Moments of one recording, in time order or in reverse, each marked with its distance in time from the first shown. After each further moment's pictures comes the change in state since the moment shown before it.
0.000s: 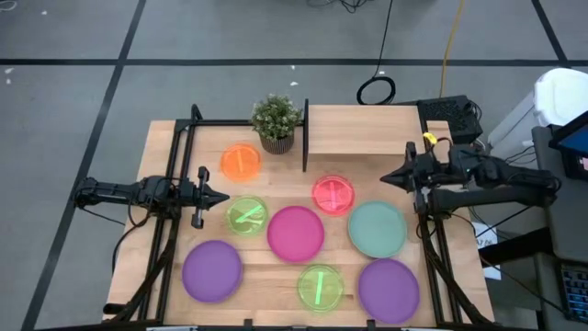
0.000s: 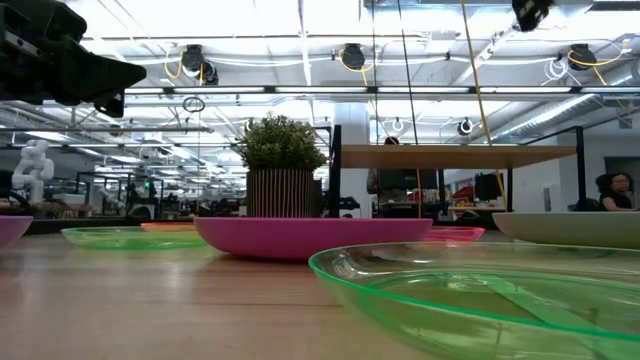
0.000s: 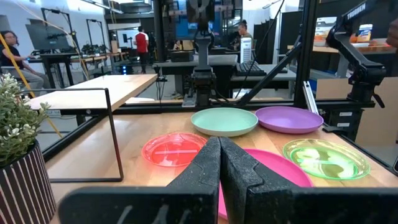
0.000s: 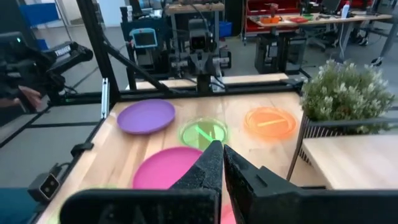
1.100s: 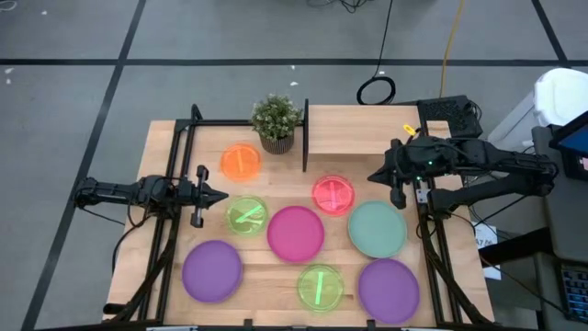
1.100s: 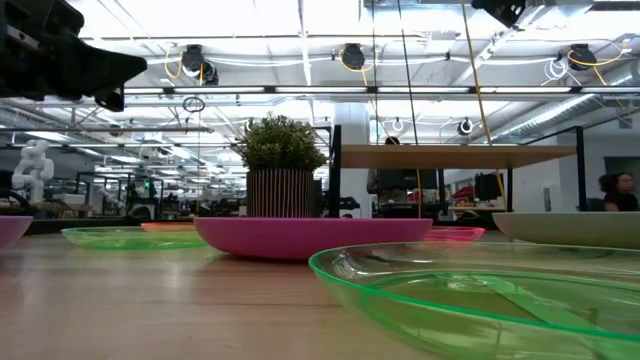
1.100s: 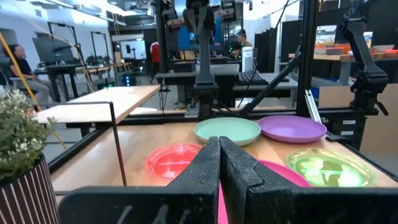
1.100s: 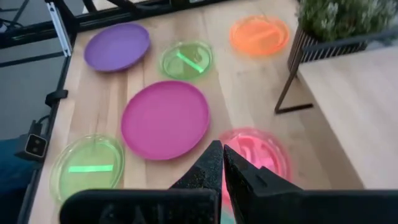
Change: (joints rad) left arm 0.000 0.000 0.000 0.048 -0.007 0.025; right arm 0.000 0.395 0.364 -0.410 0.056 0.128
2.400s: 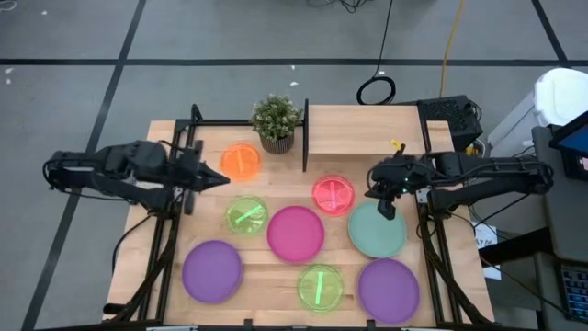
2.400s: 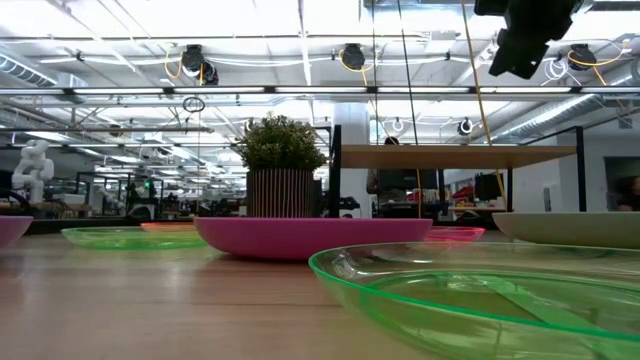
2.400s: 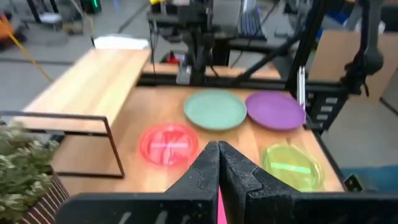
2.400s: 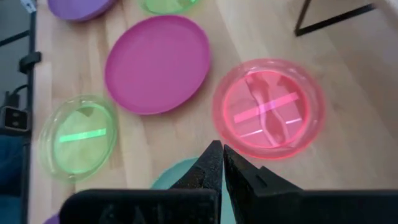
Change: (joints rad) left arm -0.015 0.767 1.011 -0.682 -0.003 -0.151; right arm 0.043 0.008 -0.238 0.054 -0.030 0.180
